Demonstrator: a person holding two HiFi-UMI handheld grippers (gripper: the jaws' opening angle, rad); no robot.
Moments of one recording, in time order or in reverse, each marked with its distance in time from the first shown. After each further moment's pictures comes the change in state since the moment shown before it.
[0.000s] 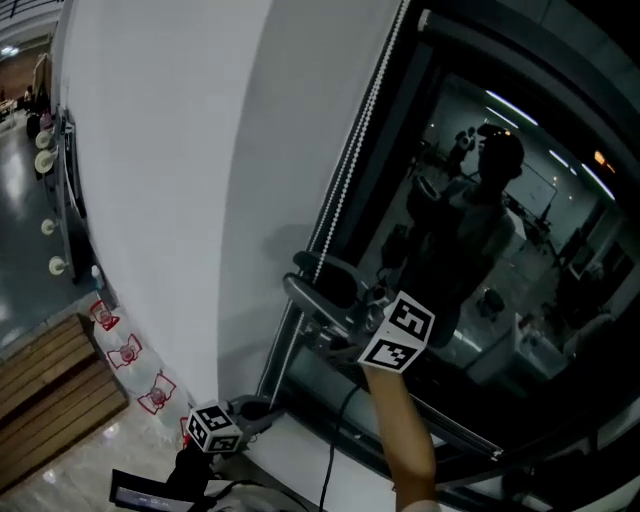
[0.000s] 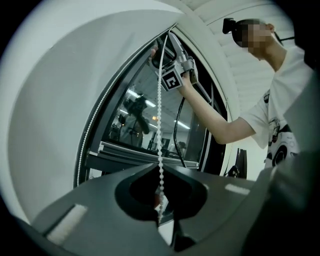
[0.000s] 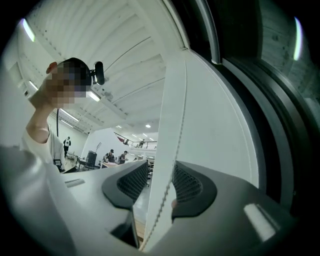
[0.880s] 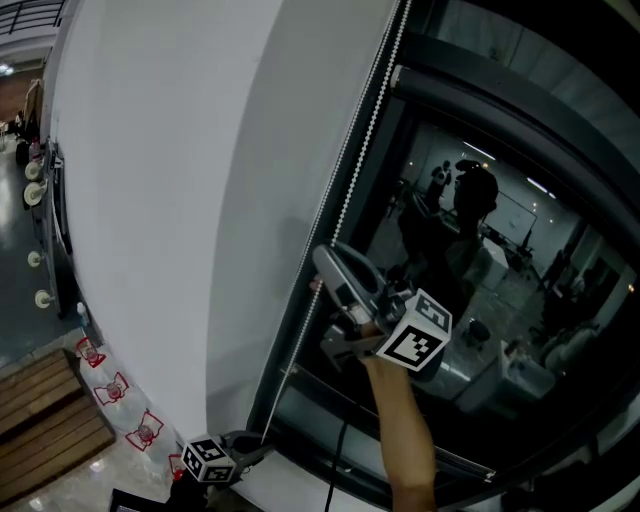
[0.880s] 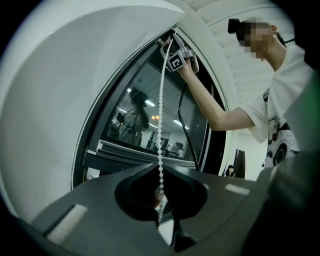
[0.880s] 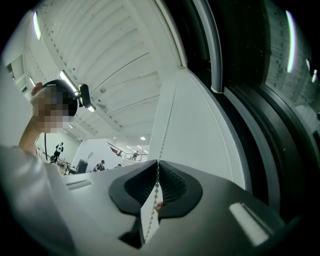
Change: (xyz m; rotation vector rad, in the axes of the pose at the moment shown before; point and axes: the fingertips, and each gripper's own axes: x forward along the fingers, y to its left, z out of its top) left arm 0.007 0.000 -0.011 -0.005 0.004 -0.017; right arm -0.004 -0.019 0.108 -0.015 -0.168 -0.073
